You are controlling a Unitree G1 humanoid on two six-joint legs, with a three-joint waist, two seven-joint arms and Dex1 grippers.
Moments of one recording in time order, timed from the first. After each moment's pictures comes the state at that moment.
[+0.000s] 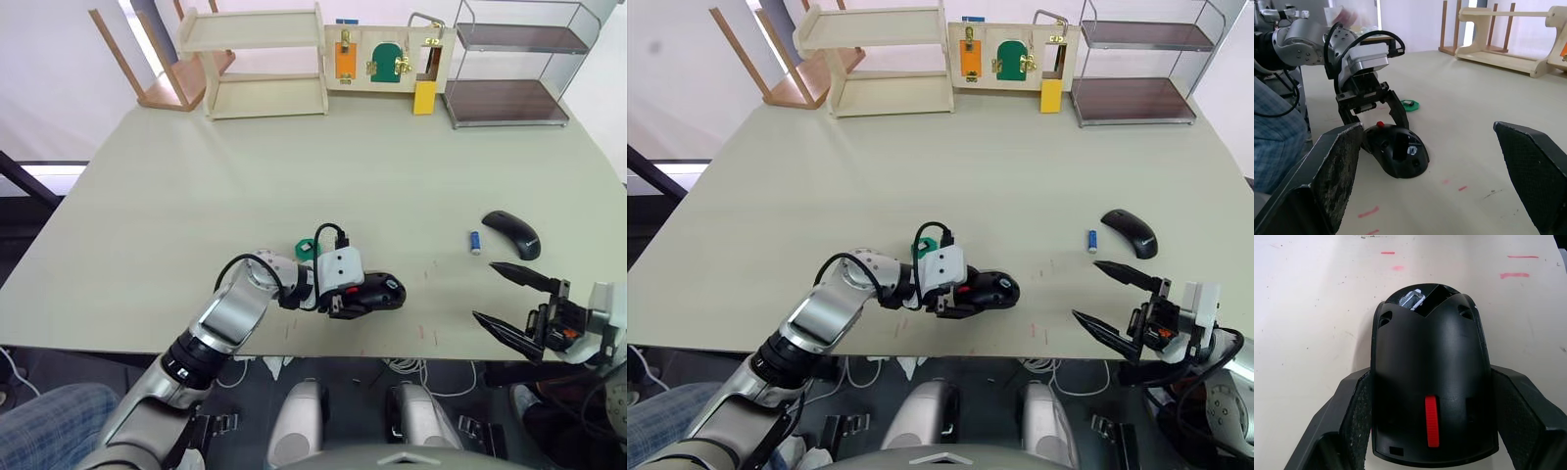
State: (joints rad) left arm -0.46 0.54 -0.45 -0.23 0.01 0.57 -1.06; right arm 0.23 -0.56 -0.29 -0.22 0.69 -0.08 1.21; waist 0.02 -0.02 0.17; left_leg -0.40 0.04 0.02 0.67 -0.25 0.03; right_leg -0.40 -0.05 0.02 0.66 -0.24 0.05
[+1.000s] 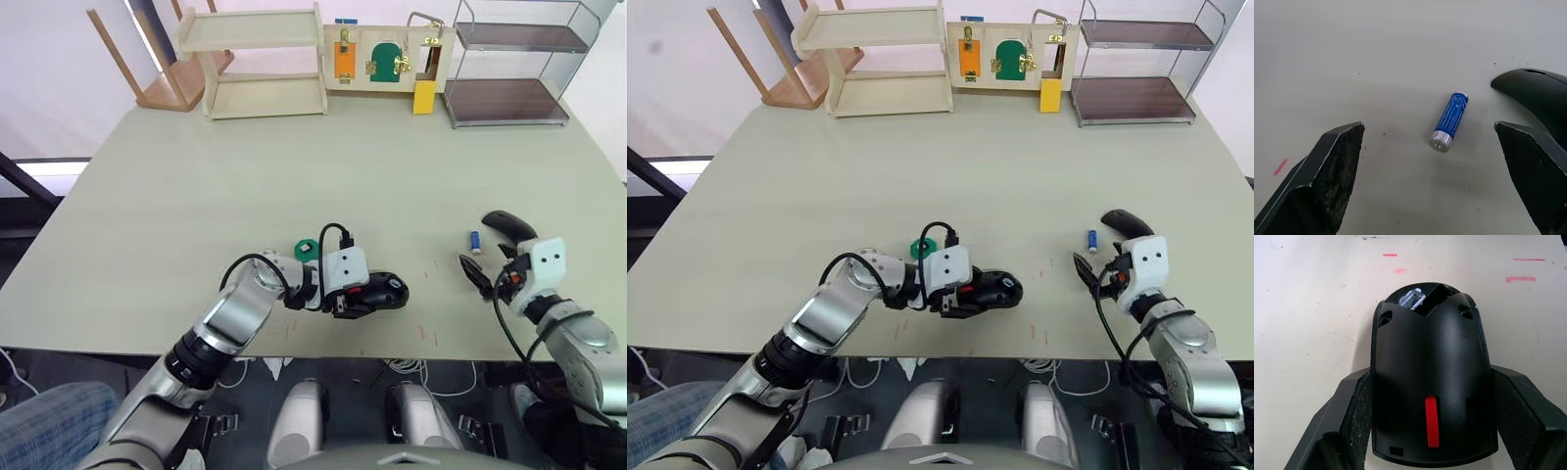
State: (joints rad) left arm -0.46 0.54 -0.47 -0.28 0.01 0.63 -1.04; right arm 0.02 -0.41 -0.19 -0.33 0.36 0.53 0.33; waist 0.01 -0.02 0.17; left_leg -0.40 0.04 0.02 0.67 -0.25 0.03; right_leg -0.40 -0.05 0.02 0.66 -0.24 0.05
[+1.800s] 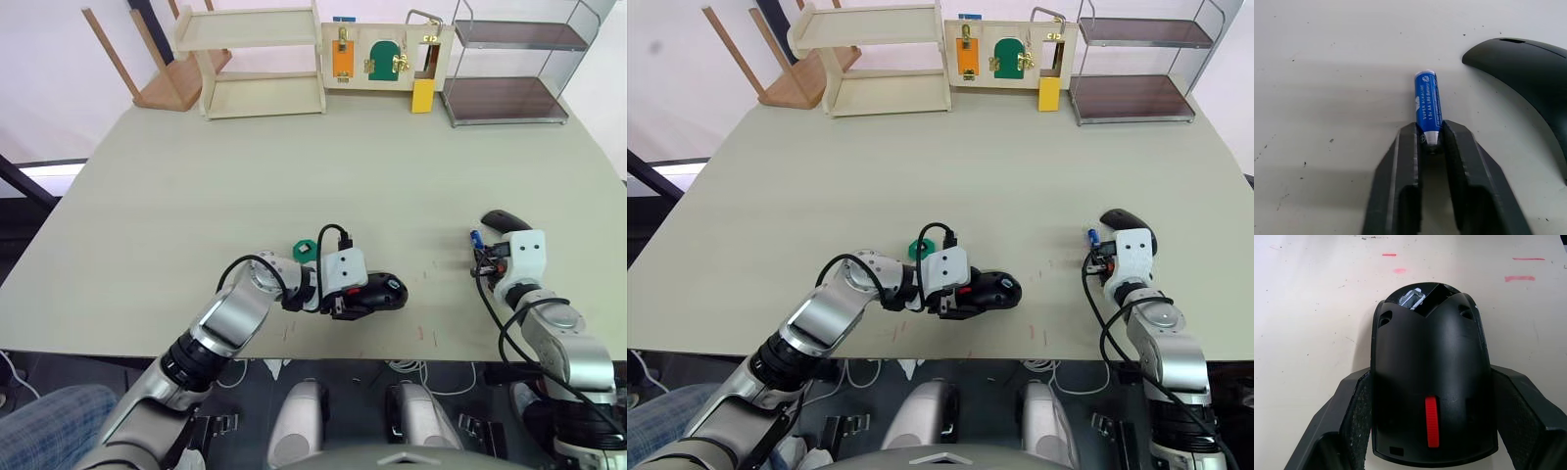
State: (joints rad) left arm -0.46 0.56 -0.48 -0.29 -0.01 0.62 -1.03; right arm -0.06 -0.32 -0.16 -0.27 0.24 0.60 0.19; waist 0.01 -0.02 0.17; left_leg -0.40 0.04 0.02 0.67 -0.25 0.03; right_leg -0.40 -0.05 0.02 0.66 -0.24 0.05
